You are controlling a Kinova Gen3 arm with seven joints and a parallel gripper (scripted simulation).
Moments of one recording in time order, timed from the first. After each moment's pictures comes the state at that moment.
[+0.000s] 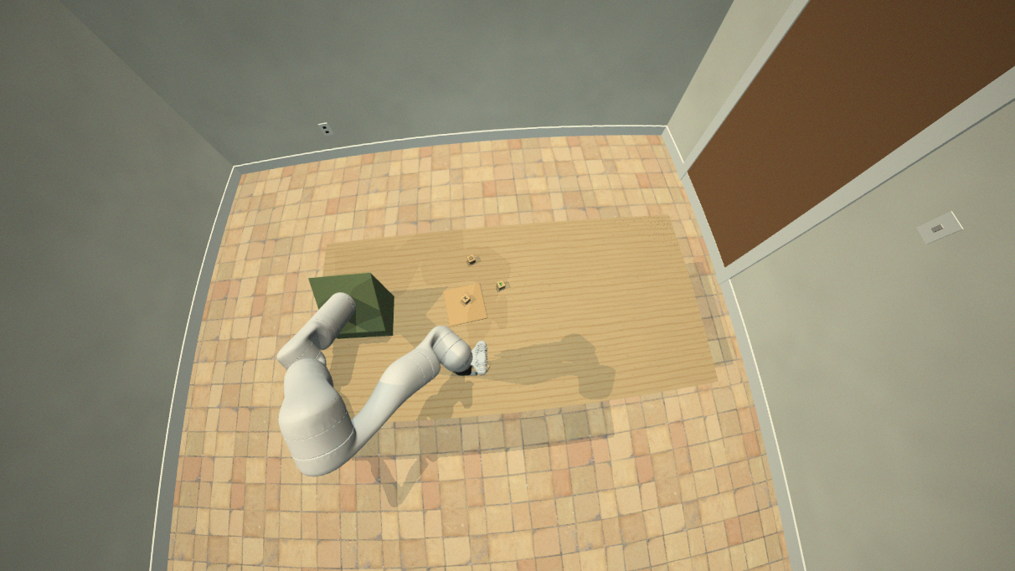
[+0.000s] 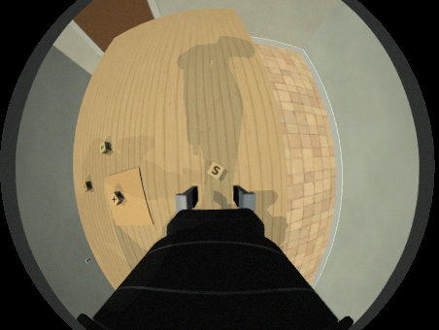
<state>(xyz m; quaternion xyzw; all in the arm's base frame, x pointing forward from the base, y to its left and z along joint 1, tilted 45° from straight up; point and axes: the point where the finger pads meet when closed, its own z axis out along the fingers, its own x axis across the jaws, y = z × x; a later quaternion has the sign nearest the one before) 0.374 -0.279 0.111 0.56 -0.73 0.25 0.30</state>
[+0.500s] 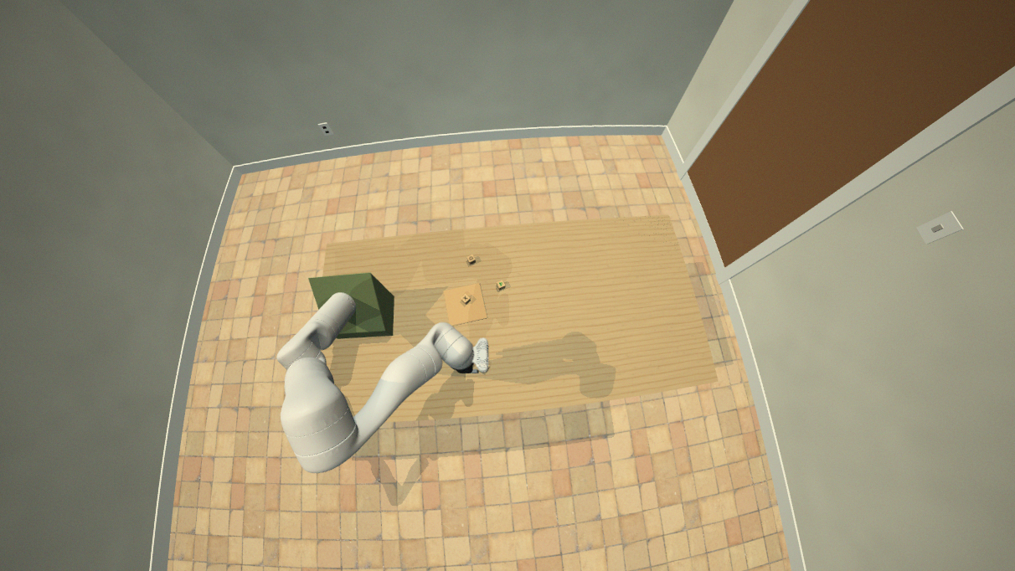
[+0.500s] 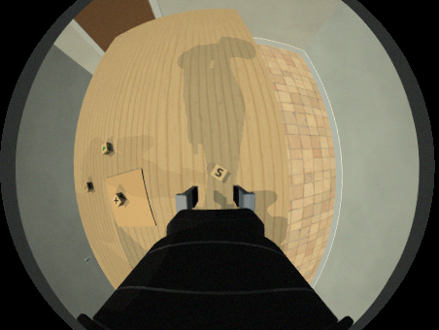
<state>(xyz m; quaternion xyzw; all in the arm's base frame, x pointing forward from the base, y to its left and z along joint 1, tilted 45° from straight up) 0.380 -0.274 0.109 0.56 -0.73 0.25 0.30</state>
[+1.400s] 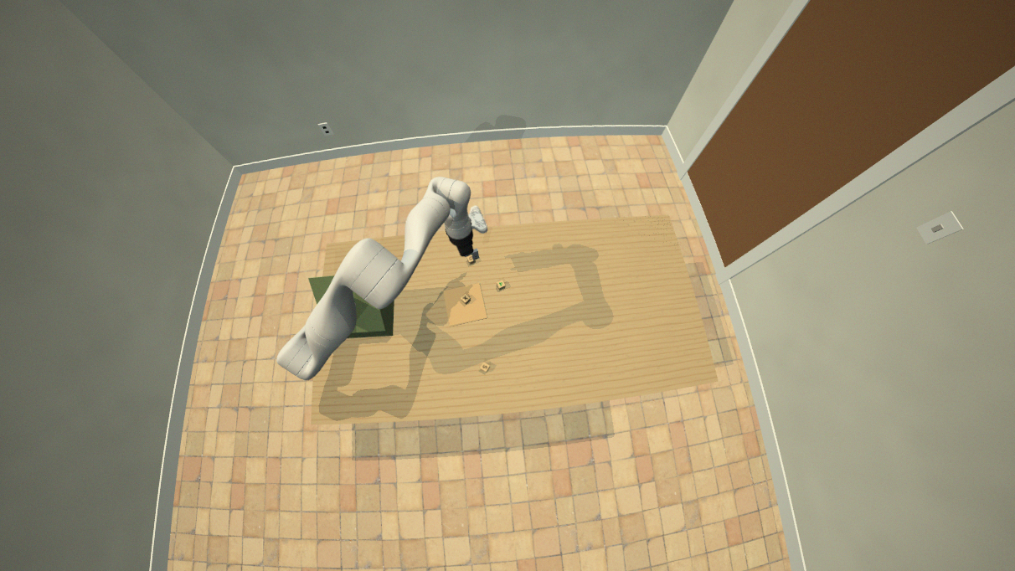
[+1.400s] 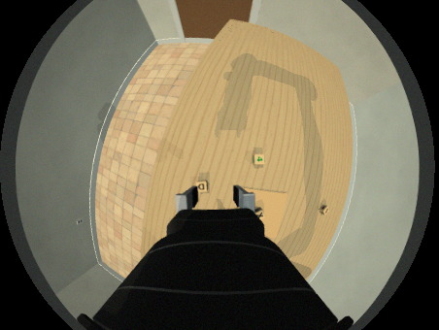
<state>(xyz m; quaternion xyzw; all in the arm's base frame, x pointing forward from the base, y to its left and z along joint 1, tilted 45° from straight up) 0.462 0.019 -0.113 0.69 -0.62 0.19 0.33</state>
